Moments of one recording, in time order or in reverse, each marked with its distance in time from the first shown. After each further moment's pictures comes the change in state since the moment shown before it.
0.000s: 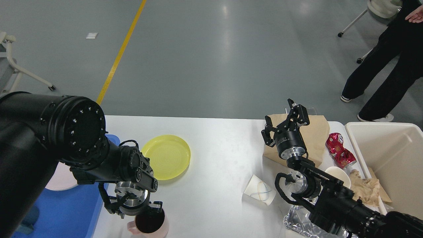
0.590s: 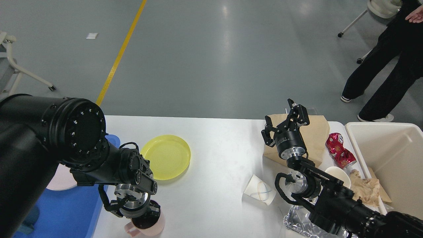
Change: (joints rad) left arm 0.011 0.001 0.000 -0.001 0.028 0.015 -0.014; right arm 0.000 0.000 0.000 0.000 0.000 0.000 0.000
